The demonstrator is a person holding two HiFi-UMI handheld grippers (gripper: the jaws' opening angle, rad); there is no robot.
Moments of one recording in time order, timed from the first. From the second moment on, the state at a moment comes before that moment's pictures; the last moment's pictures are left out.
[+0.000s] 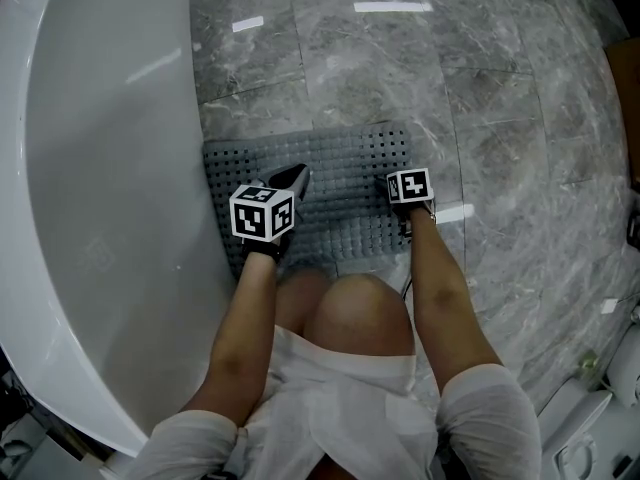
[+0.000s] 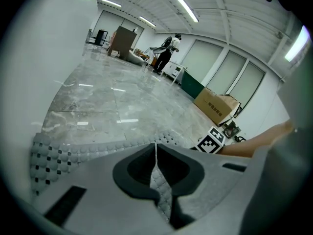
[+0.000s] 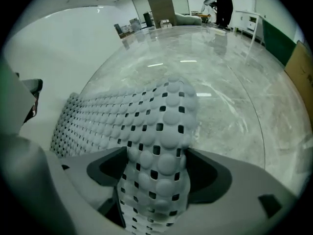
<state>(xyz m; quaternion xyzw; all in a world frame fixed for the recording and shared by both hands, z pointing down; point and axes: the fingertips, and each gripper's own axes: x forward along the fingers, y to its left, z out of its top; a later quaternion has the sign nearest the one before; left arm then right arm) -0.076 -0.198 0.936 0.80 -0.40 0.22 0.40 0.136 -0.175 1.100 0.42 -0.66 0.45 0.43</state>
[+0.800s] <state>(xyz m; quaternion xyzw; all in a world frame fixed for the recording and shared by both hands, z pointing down) -0.075 -0.183 0.928 0.78 -0.41 0.23 0.41 0.108 -0.155 1.072 0.36 -0.67 0.42 0.49</state>
